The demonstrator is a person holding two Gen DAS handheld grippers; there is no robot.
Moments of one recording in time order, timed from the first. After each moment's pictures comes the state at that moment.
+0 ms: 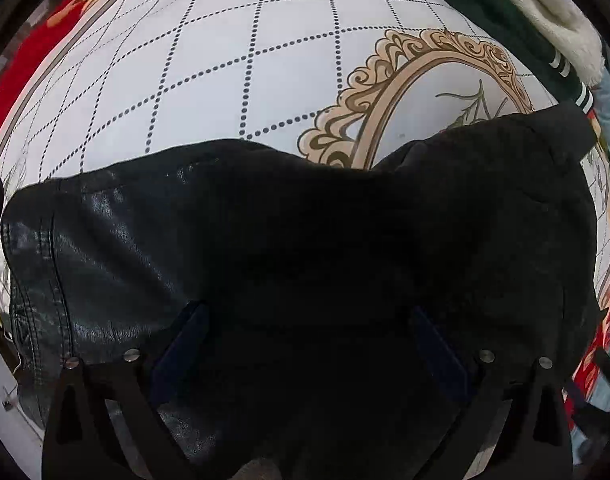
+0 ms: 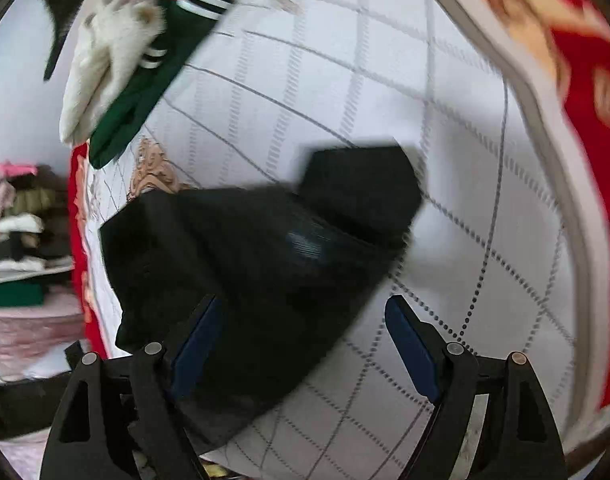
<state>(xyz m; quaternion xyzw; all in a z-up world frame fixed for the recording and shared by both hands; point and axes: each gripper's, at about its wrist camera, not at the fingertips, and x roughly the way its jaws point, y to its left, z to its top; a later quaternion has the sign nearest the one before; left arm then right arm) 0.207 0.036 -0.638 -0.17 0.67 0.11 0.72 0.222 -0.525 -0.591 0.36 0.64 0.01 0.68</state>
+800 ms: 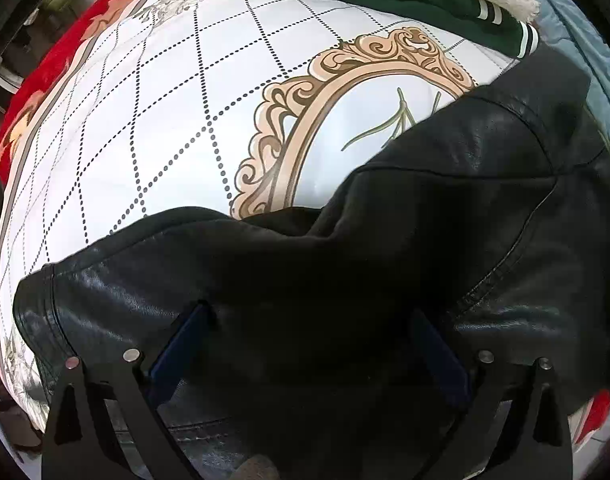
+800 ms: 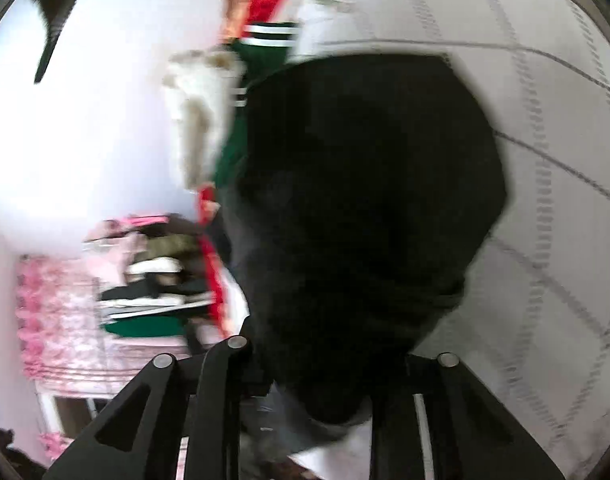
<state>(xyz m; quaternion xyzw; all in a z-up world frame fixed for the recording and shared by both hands) 0.282 -0.006 -0.638 -0.04 0.64 0.02 0.76 0.221 -0.509 -0.626 0.55 0.50 0.11 0.66</state>
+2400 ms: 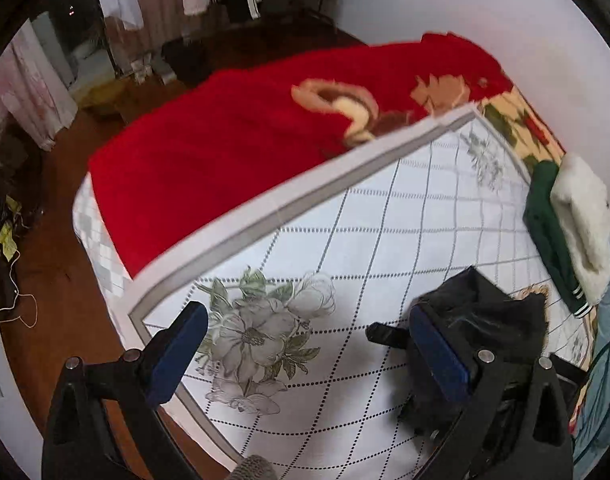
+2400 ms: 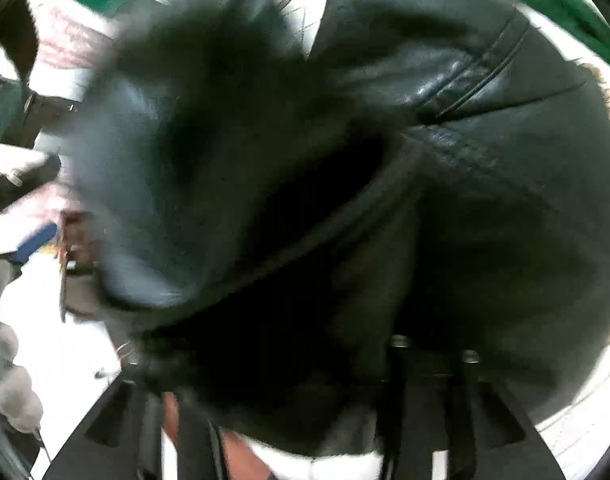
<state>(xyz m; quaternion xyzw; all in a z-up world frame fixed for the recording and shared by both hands) 0.103 0.309 -0.490 -0.27 0.50 0.28 0.77 0.270 -0.061 -0.587 0.01 0.67 0.33 0.66</state>
